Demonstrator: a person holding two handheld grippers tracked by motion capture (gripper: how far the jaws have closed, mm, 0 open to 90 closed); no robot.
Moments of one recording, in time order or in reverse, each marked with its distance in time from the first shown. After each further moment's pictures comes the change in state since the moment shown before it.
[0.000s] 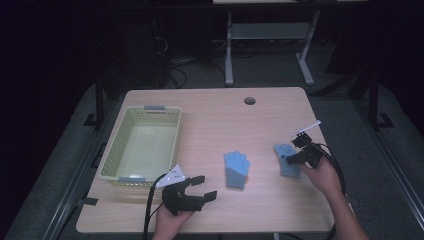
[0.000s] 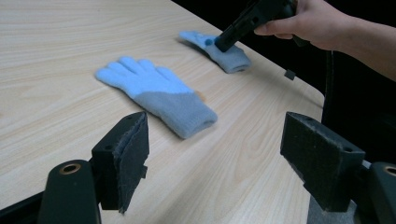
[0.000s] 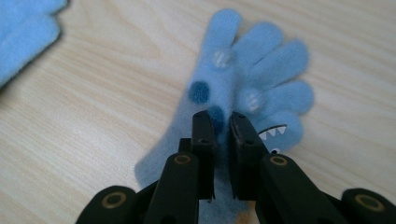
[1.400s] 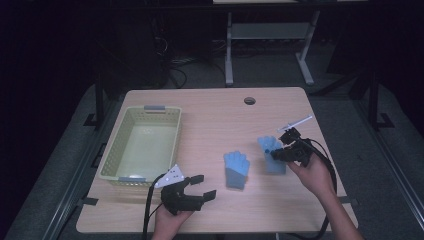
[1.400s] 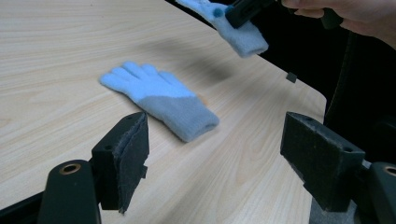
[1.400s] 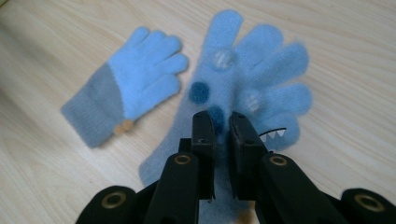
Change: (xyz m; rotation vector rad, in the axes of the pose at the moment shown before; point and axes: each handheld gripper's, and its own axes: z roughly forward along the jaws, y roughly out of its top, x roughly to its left) left arm 0.000 0.001 -0.002 -0.010 0.011 0.012; right arm 0.064 0.019 -0.046 -0.130 0.057 -0.140
